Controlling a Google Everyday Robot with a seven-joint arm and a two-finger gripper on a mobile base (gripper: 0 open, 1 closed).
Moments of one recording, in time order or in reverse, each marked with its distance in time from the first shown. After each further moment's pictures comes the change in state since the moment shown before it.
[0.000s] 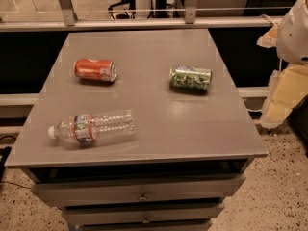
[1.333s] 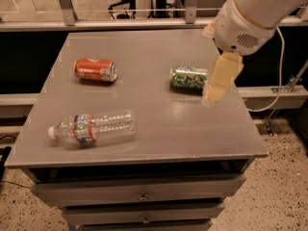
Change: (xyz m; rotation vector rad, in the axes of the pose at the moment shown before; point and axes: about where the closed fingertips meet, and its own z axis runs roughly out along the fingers) arm -0.093 -0.033 0.040 -0.001 -0.151 -0.101
